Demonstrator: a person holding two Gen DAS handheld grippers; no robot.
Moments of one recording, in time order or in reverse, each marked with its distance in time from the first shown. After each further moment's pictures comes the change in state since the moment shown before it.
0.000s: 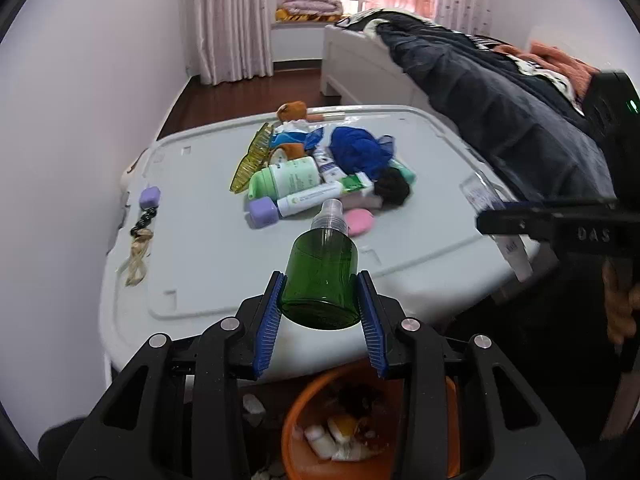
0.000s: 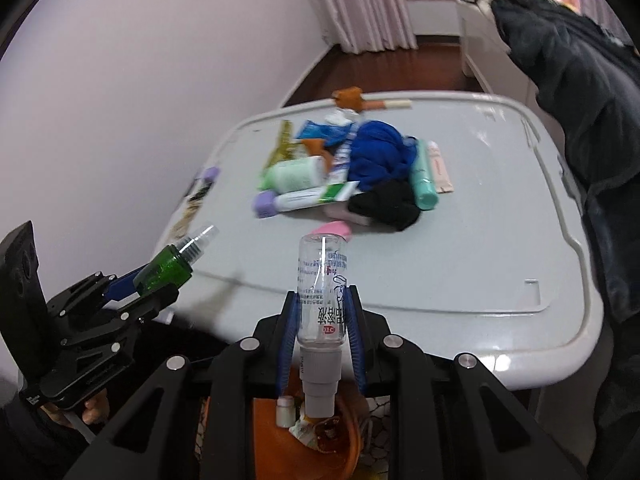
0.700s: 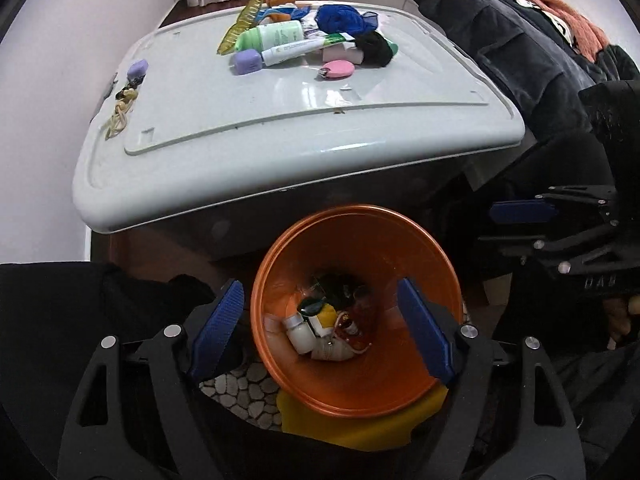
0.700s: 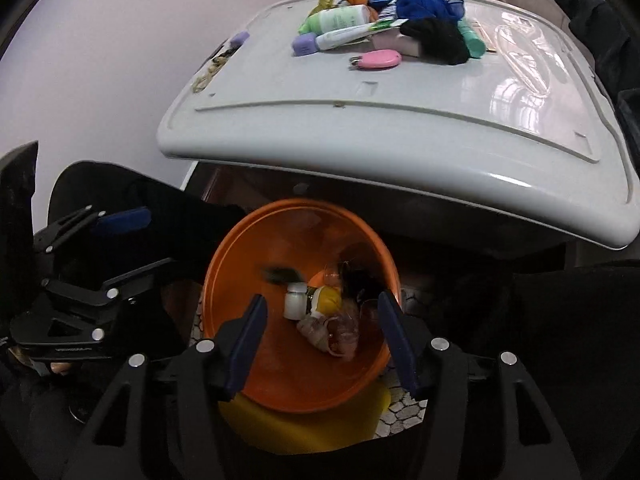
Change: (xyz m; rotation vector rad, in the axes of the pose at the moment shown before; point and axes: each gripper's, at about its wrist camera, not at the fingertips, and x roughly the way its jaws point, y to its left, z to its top) left arm 0.003 -0.006 -0.095 -0.044 0.293 -0.059; right arm 0.037 0.029 -0.112 -0.042 0.285 0.015
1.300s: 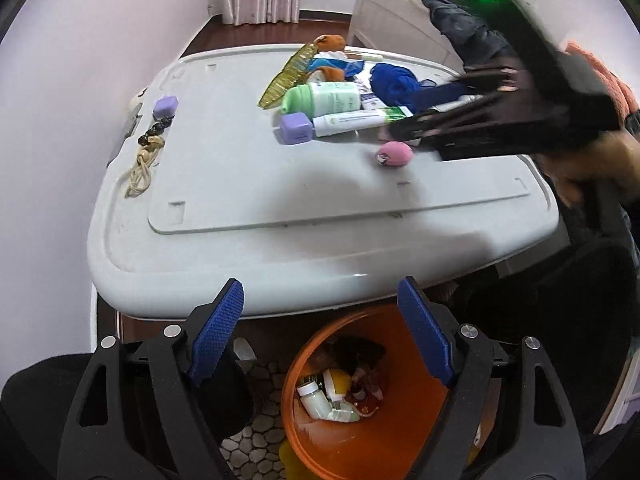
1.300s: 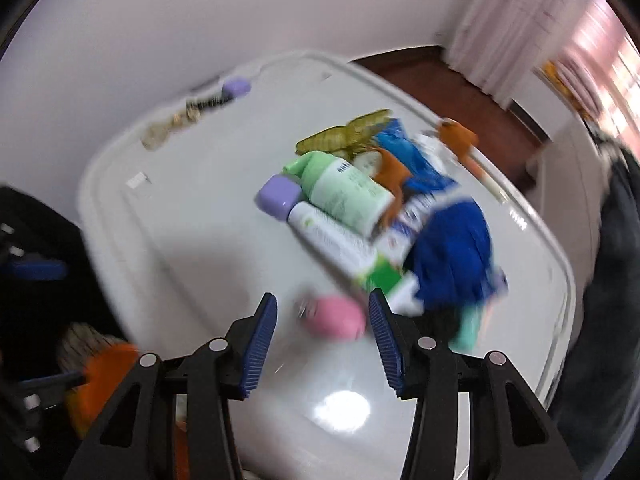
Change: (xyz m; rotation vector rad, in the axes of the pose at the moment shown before) left arm 0.010 0.040 0.070 -0.113 -0.116 0.031; right arm 0.053 0.037 0.215 -0.584 -0.045 -0.316
